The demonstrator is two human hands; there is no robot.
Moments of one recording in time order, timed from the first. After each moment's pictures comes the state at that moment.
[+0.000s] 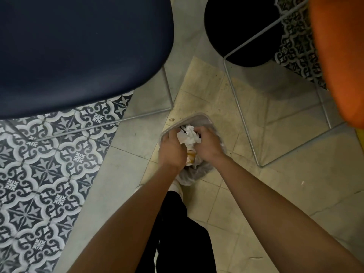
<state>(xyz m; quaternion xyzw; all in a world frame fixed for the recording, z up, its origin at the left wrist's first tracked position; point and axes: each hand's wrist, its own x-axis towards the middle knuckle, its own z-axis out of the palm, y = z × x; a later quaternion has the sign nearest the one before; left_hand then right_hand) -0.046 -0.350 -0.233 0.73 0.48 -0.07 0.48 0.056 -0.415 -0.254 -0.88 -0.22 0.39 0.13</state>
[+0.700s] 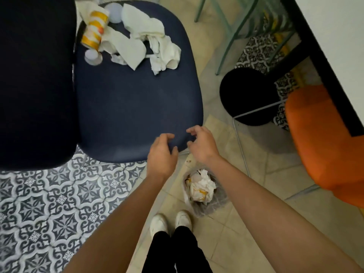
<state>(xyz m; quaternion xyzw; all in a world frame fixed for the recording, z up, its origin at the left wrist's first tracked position) -0.092 -0.212 -0.045 0.73 0.51 0.10 0.44 0.036 -0.255 -0.049 -0.86 -0.34 0.32 0.21</state>
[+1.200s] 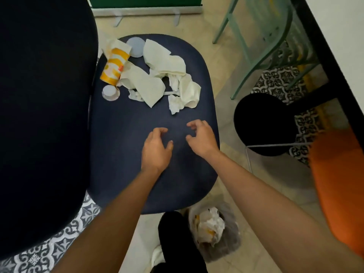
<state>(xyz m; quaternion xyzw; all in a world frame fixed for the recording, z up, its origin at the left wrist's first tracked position) -0.045 -0.047 -0.047 0.71 0.55 0.13 0.41 0.094 -0.084 -0.046 -0.84 -0.38 0.33 0.20</state>
